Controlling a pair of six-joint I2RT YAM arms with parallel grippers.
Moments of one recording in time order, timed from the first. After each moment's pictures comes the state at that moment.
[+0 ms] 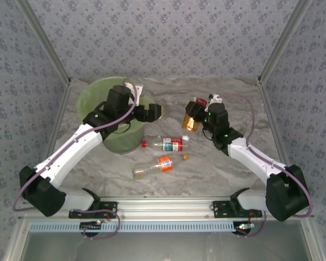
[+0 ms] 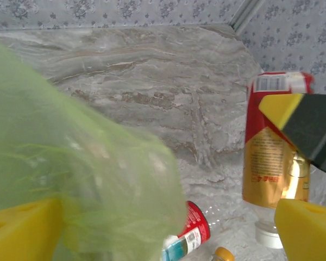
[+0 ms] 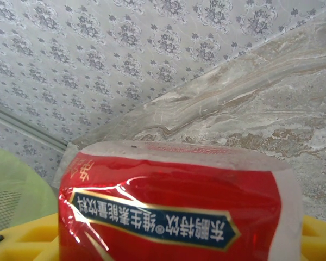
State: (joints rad) left arm -0.60 1.33 1.27 -0.47 0.12 -0.36; right arm 0.46 1.26 0.79 0.18 0.07 0.72
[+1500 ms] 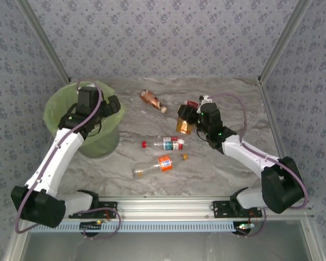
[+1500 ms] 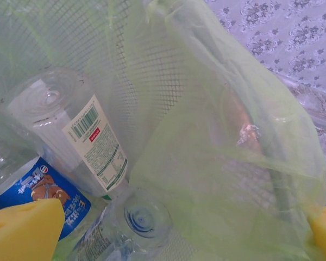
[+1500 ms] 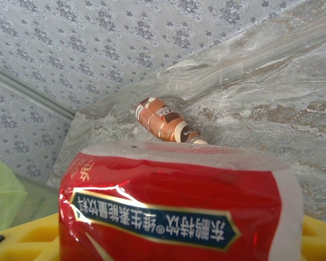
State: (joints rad) left arm -0.27 1.19 1.20 -0.67 -0.21 -0.54; right arm 0.51 1.35 0.82 0.18 0.01 0.70
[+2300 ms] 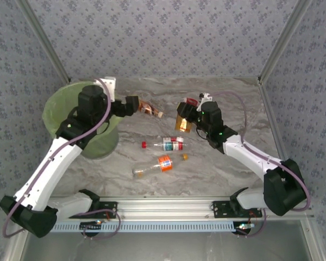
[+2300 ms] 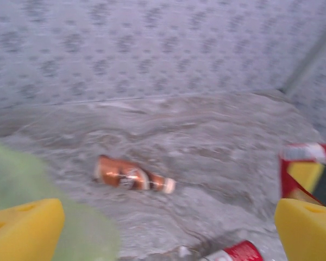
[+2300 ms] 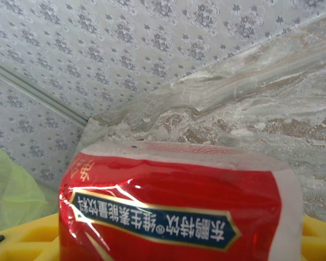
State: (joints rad) left arm -0.51 1.12 1.27 -0.51 -0.02 -0.26; right arm 0.52 1.32 0.85 0.18 0.02 0.71
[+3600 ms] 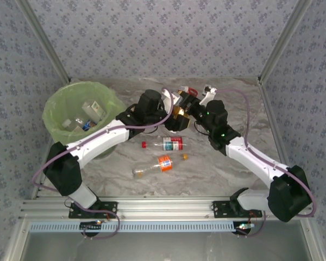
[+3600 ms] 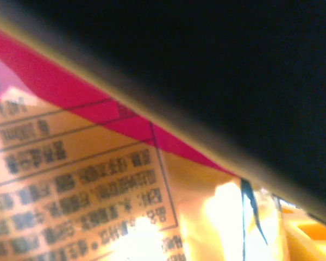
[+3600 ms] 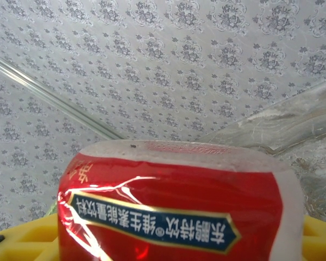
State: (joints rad) left arm -0.79 1.59 1.31 -0.19 0.37 -0.21; right arm 0.55 1.26 0.87 0.35 0.01 0.86
